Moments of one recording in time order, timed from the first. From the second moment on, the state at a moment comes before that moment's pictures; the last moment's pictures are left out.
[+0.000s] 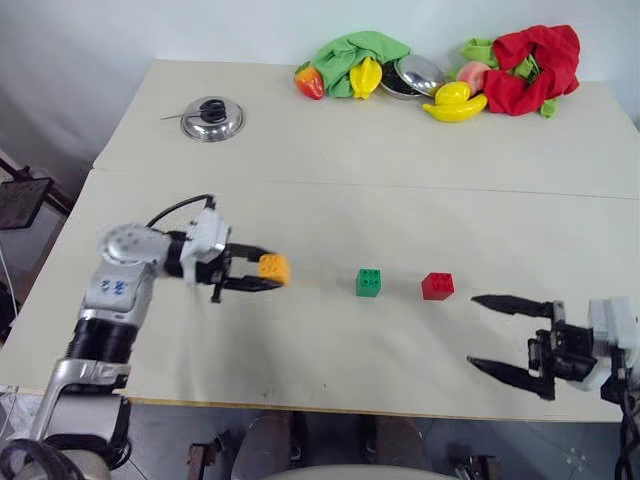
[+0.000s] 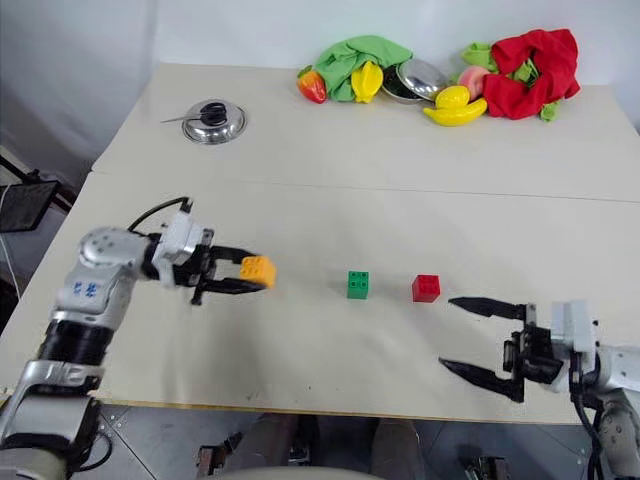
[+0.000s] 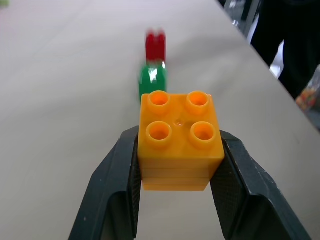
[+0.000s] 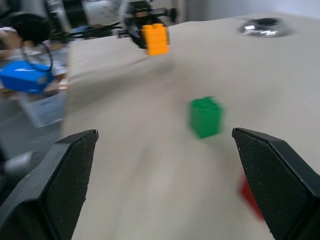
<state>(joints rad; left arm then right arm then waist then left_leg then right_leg) -0.59 0.59 -0.11 0.22 -0.39 0.10 -1.39 0.22 -0.75 -0.44 -0.22 0.77 0.09 1.35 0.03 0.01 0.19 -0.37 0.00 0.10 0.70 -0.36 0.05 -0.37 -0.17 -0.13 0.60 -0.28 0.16</state>
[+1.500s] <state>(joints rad) -0.45 0.69 0.05 0.40 -0.36 -0.06 -1.49 0.24 -0.70 -0.52 0.00 0.75 -0.05 1.51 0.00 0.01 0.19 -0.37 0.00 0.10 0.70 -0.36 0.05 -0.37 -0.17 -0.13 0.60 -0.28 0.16</state>
